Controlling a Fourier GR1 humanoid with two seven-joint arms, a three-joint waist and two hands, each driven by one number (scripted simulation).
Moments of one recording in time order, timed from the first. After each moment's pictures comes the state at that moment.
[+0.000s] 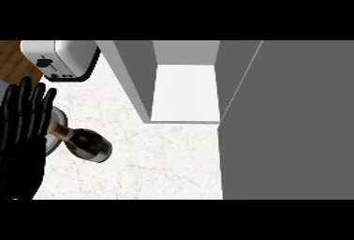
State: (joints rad) left arm 0.02 0.06 0.01 -2.10 0.01 -0.02 -0.02; right arm 0.01 -0.09 0.01 -2.10 0.01 -0.01 0.01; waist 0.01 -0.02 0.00
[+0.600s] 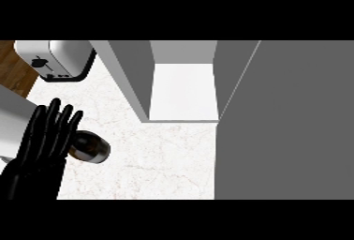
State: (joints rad) left arm 0.16 0.02 -0.09 -2.15 0.21 -0.09 0.06; right arm 0.18 -0.14 0.08 -2.24 -0.16 0.18 0.07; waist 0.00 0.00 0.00
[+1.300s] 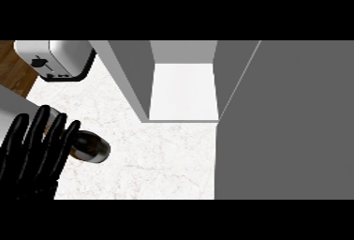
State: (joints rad) left arm 0.15 0.00 -0.22 -2.38 0.20 0.06 0.31; right arm 0.14 -0.16 0.06 -2.40 -0.24 0.17 0.33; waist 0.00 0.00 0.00
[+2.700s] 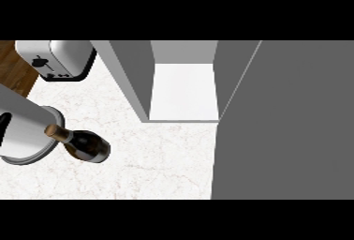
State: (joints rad) left arm 0.11 0.09 0.16 -2.38 0.27 0.07 0.46; right arm -0.02 -0.15 0.06 -2.42 -0.22 0.09 0.51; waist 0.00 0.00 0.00
